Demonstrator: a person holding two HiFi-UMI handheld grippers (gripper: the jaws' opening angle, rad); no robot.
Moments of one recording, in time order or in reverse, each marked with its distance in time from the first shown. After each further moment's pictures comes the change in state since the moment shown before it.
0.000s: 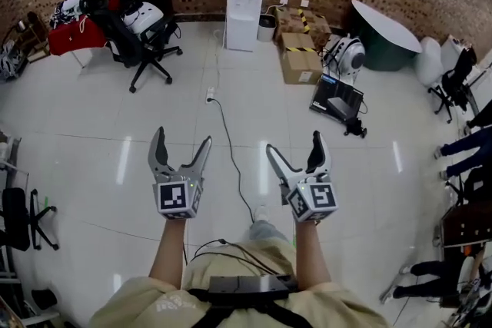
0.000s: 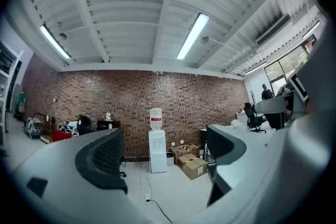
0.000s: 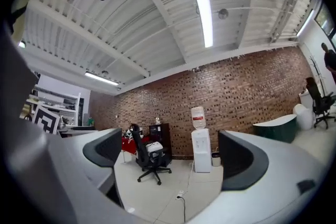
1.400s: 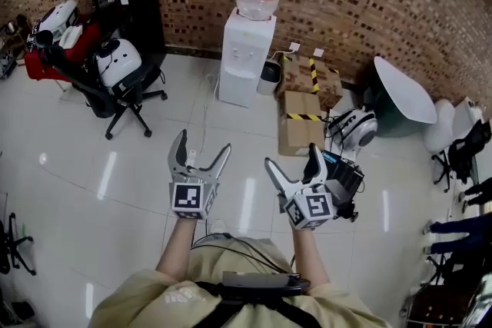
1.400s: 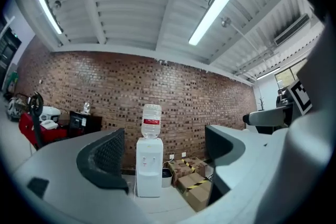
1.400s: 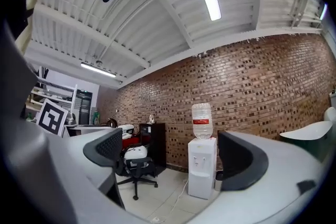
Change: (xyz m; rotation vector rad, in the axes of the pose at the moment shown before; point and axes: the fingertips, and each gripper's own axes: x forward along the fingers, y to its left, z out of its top) left arm 0.586 0.025 -0.056 -0.103 -0.003 -0.037; right arm 0.524 -0.261 -0.002 -0.065 0.039 0.136
